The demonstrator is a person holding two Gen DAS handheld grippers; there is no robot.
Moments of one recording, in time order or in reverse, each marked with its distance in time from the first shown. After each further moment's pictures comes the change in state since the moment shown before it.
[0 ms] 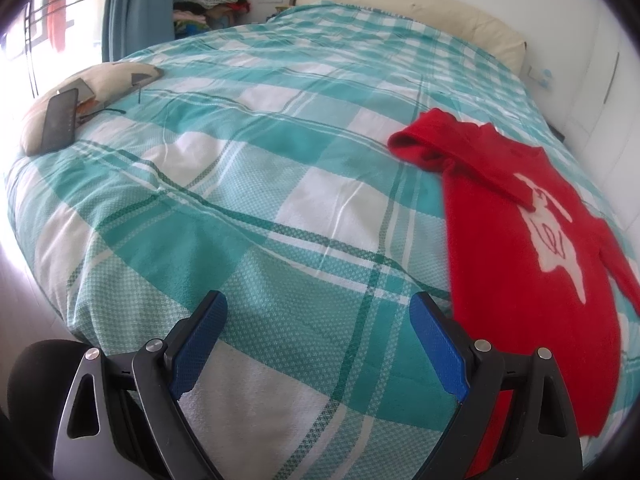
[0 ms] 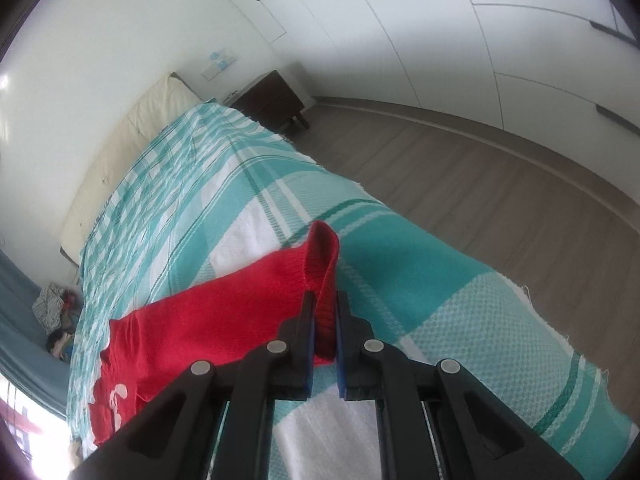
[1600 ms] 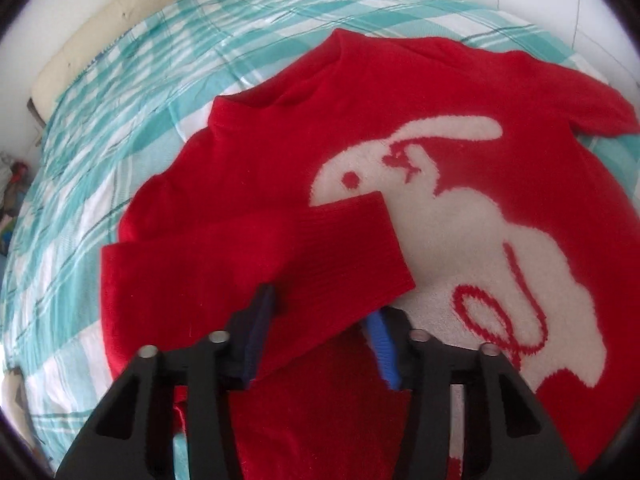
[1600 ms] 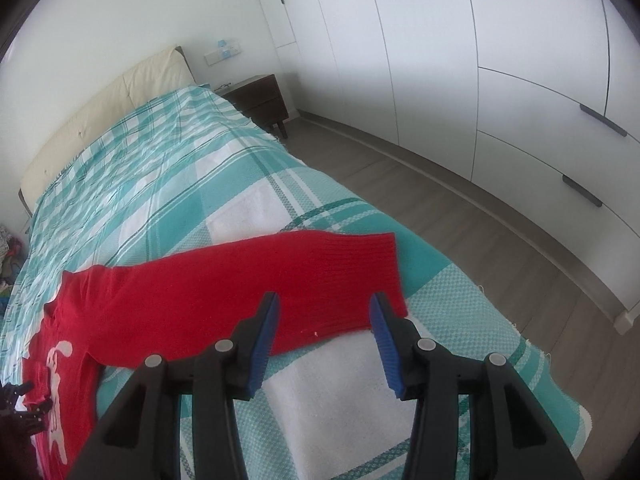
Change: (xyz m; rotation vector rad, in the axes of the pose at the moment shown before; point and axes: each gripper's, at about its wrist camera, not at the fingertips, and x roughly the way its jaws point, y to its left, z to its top) left arm 0.134 -0.255 0.095 0.878 0.156 -0.267; right arm -0.029 0.065 -0.040 -0.327 -0.075 -0.202
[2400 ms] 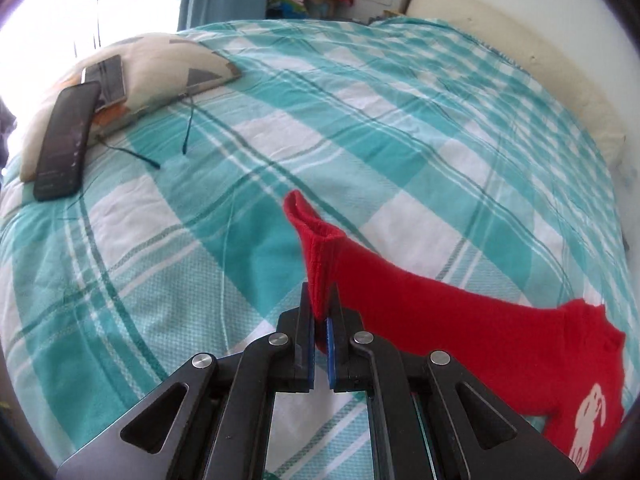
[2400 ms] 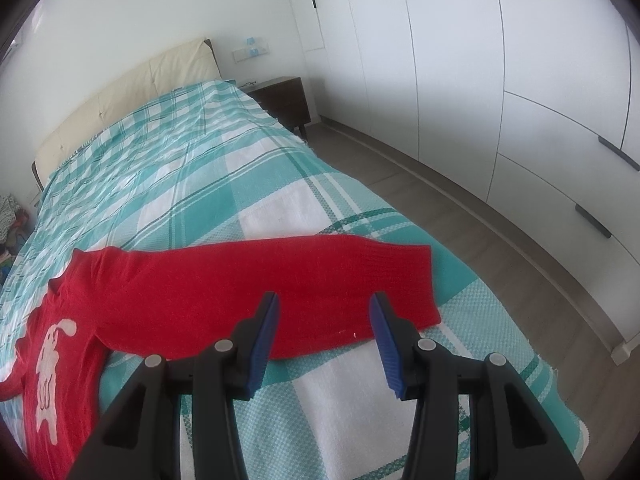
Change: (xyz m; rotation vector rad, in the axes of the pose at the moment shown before) left arm -0.099 0.280 -0.247 -1.219 -0.098 0.407; right arm -0.001 0.022 -0.001 -0.085 -0.030 0.004
